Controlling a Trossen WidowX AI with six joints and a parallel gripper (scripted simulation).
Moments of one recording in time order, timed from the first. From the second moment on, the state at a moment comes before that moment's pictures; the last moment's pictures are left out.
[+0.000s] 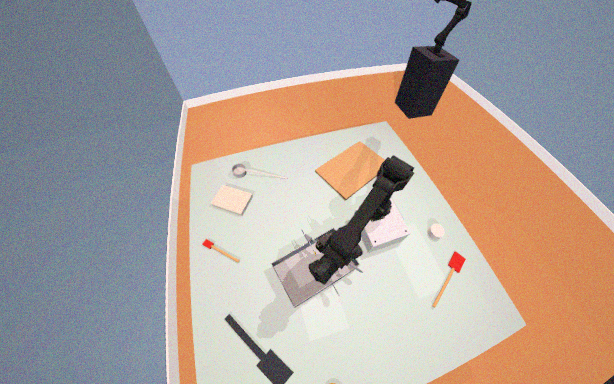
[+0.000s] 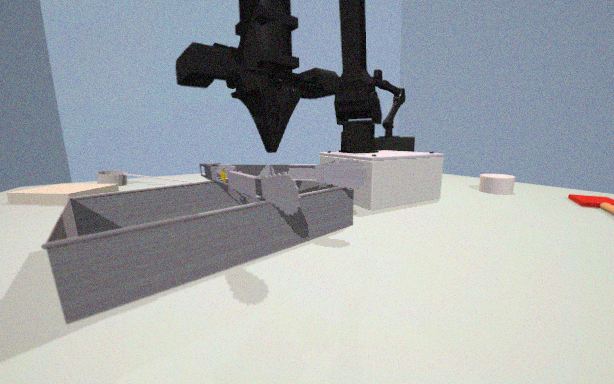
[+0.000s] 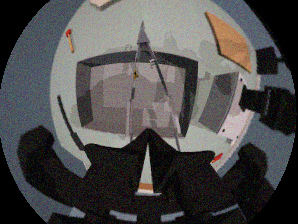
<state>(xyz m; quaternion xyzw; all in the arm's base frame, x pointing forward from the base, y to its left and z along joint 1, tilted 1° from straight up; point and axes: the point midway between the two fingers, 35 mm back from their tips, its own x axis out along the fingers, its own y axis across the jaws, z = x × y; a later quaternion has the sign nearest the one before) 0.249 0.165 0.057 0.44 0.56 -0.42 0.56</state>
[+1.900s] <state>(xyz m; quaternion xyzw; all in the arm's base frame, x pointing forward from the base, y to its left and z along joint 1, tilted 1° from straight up) 0.272 0.104 0.076 0.39 0.60 -0.36 0.60</state>
